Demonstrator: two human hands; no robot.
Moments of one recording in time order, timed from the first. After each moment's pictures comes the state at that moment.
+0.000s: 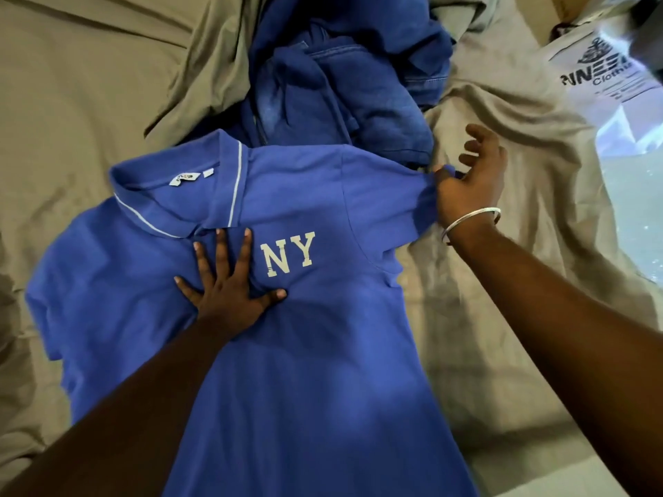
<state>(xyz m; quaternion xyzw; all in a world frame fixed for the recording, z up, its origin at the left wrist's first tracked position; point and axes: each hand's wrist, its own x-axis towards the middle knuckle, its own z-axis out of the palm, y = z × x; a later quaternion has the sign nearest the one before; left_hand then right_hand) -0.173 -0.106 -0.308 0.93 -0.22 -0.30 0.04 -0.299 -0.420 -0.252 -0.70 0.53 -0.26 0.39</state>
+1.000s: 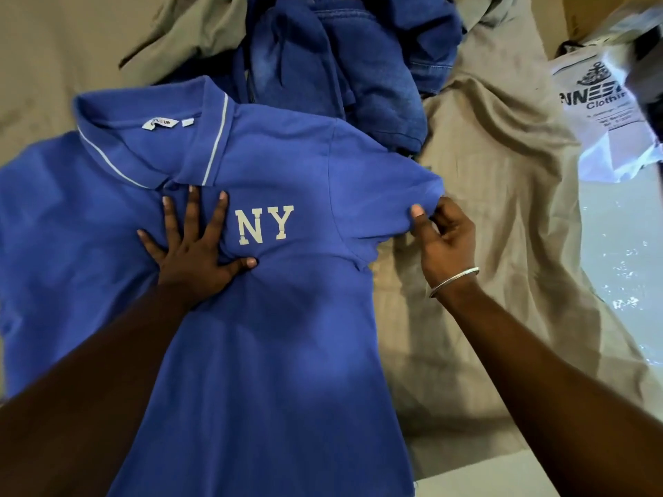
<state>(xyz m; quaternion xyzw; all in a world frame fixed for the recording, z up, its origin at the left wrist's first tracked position) -0.180 -0.099 -0.319 0.94 -0.24 -0.25 0.06 -0.368 -0.384 -0.266 -0.68 0.41 -0.20 0.57</state>
